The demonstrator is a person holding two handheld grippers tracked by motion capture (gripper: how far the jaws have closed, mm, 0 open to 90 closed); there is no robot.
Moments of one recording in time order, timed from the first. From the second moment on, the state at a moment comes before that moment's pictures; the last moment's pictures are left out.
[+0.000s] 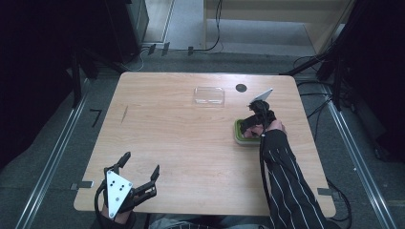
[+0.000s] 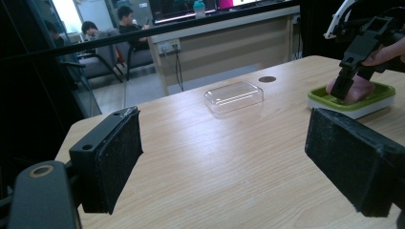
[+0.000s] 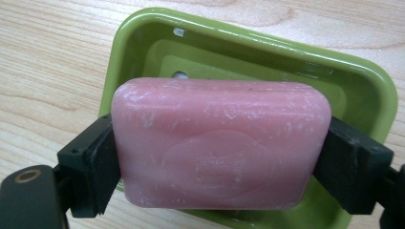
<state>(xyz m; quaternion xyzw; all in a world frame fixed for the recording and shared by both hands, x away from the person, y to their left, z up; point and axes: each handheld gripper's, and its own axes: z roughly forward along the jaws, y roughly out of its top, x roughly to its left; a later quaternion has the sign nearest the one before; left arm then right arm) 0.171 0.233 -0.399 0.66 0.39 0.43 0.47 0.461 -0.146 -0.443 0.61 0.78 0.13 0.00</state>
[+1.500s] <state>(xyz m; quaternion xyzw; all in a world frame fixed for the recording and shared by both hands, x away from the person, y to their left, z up) 0.173 0.232 -0.399 0.66 0.39 0.43 0.48 0.462 -0.140 -0.454 0.62 0.77 0.12 0.01</state>
